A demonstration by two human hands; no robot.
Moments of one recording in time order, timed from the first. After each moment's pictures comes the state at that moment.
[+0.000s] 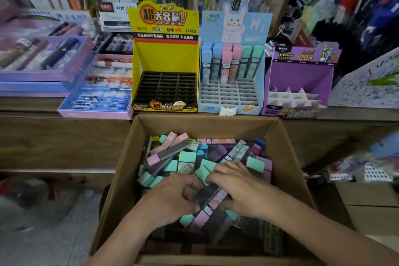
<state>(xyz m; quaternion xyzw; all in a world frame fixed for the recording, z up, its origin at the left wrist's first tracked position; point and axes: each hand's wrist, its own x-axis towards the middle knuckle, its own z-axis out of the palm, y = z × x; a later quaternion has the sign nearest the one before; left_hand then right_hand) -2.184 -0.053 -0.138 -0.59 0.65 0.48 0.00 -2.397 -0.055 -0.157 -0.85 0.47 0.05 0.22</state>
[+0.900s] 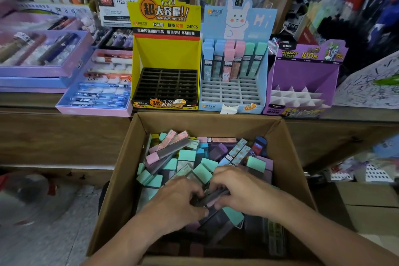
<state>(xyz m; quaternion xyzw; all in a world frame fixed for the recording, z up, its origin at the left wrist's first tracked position) -2.193 -0.047 -0.152 -0.57 0.73 0.39 0.00 -2.396 -0.059 -0.155 -0.80 0.49 0.00 0.34</state>
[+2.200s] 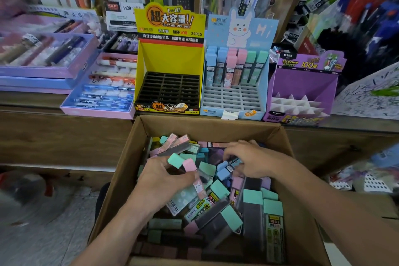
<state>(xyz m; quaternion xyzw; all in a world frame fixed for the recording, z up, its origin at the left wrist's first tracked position) -2.171 -0.067 -0.151 -0.58 0.52 0.55 -0.30 -2.432 -0.129 -0.139 -0.76 0.56 0.13 0.30</state>
